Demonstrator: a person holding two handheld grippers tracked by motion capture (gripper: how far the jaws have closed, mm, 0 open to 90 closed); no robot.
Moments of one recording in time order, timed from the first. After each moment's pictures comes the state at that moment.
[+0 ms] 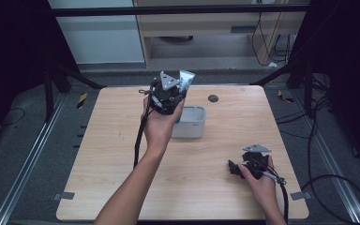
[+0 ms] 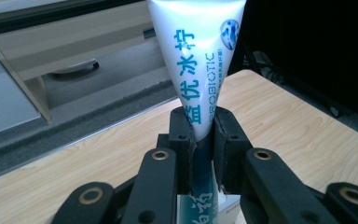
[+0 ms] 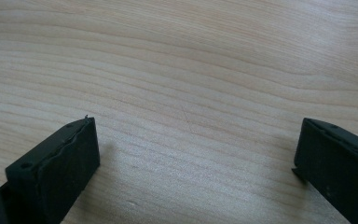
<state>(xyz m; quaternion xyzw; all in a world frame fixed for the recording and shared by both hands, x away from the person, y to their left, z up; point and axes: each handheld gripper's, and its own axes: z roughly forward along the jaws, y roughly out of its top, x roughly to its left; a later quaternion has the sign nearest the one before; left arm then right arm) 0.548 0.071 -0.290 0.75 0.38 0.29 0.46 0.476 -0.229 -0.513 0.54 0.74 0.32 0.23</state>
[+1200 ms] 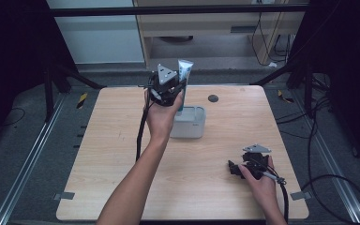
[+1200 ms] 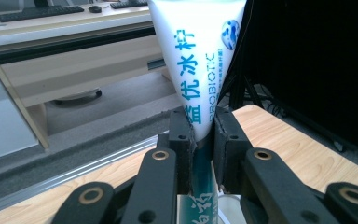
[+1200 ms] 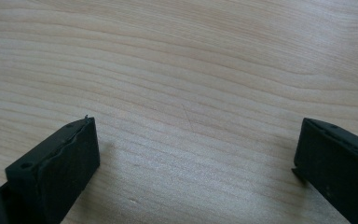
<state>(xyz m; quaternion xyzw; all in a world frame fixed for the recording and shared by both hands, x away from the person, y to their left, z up) 0.576 0.073 -0.293 0.71 0.37 0.30 0.52 0.475 -0.228 -0.513 0.54 0.74 0.32 0.23</state>
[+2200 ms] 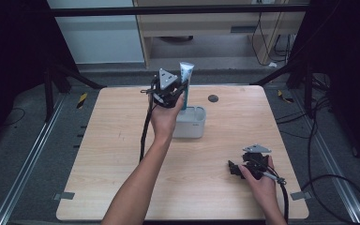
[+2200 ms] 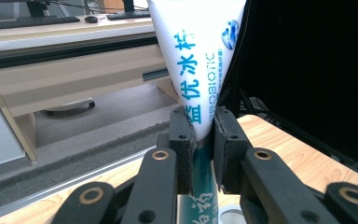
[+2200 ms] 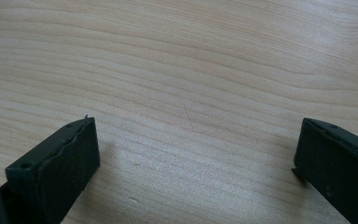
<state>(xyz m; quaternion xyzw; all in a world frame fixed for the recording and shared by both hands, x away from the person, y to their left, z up) 0.593 0.072 -0.322 0.69 0.36 0.31 0.55 0.475 -0.229 -0.513 0.54 0.74 0.32 0.23</state>
